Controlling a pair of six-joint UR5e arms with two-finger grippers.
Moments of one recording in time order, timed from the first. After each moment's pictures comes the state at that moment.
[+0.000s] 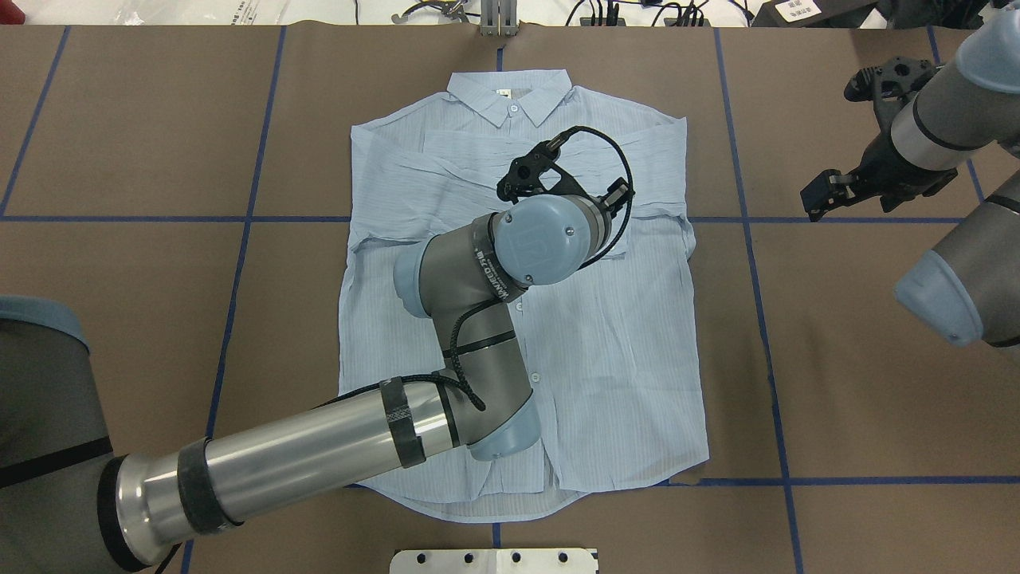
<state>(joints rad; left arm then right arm) -0.44 -2.61 -1.18 -2.16 -1.44 -1.92 0.99 -1.33 1.91 -1.68 2.06 0.65</state>
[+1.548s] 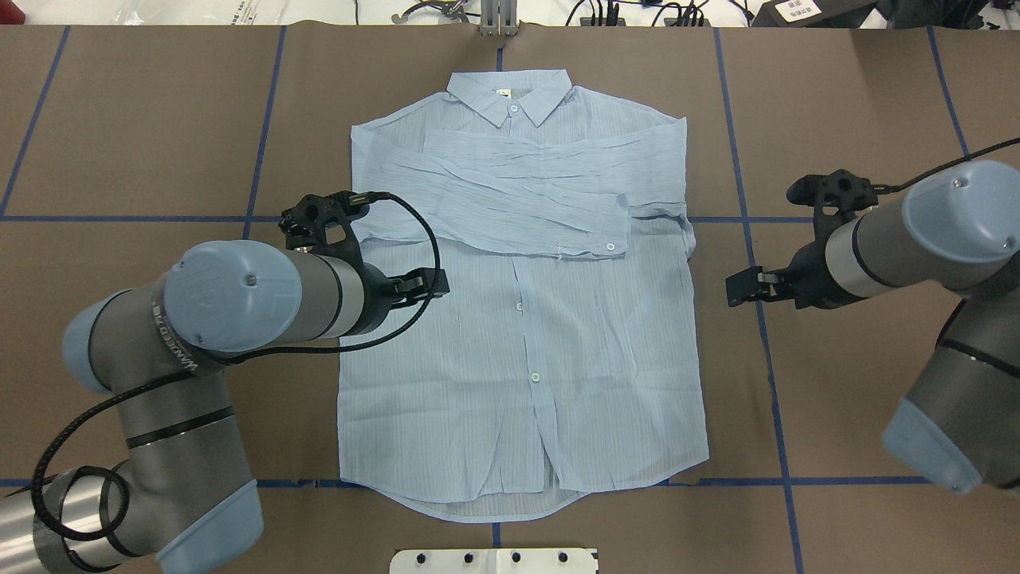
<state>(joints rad) -0.46 -2.02 -1.97 -1.78 -1.64 -1.52 0.67 -1.50 2.04 -1.31 1.97 1.15</state>
